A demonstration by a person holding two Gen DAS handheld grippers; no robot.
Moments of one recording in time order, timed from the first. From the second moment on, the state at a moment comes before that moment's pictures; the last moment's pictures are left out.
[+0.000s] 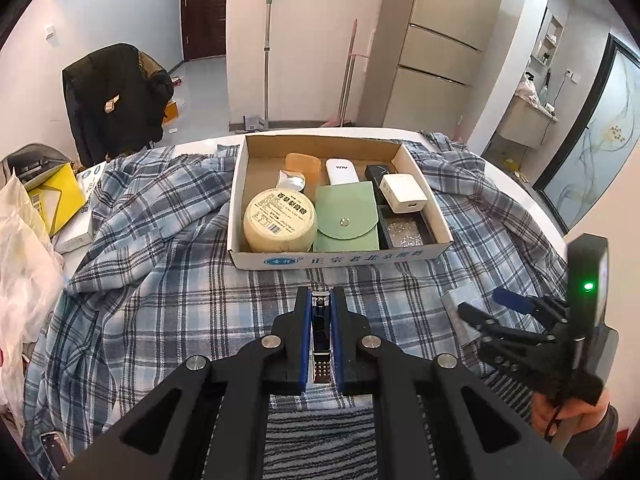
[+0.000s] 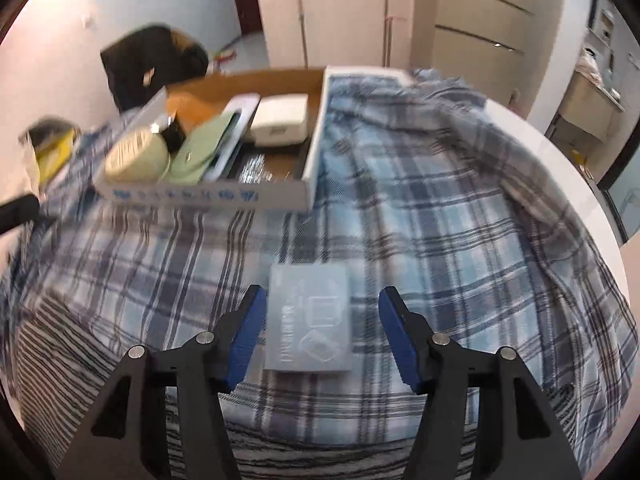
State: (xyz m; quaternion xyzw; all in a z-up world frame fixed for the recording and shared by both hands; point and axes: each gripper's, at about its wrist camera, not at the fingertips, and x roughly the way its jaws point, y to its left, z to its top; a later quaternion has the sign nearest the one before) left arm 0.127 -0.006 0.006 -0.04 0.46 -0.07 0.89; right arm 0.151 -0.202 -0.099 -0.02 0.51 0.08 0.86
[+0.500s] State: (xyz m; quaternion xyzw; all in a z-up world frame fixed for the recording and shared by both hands) left arm 0.121 0.009 0.004 -0.05 0.46 -0.06 0.89; right arm 0.150 -0.209 -0.082 -0.02 0.49 0.06 0.87
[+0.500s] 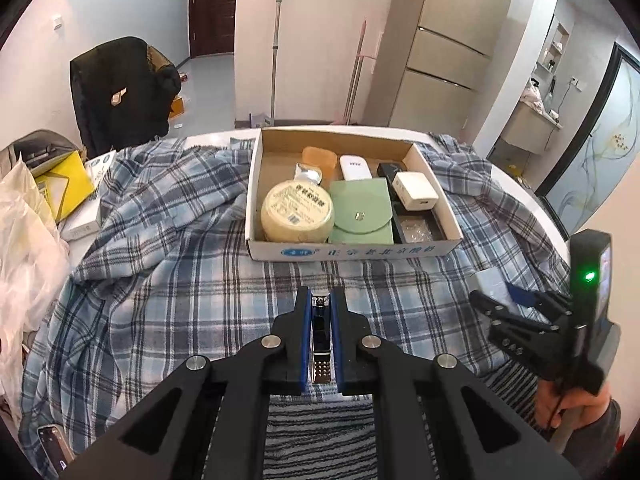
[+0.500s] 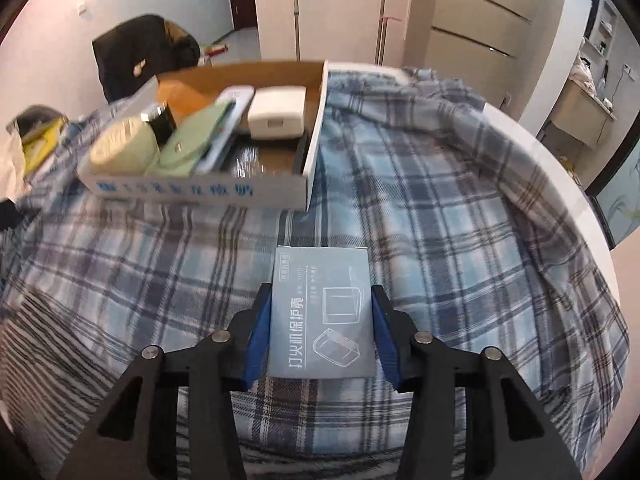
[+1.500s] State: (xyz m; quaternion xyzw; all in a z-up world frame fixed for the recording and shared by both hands) left arm 0.267 -0.053 -0.003 -0.05 0.46 -0.11 0.88; right arm 0.274 -0.200 -0.026 0.09 0.45 0.07 0.88
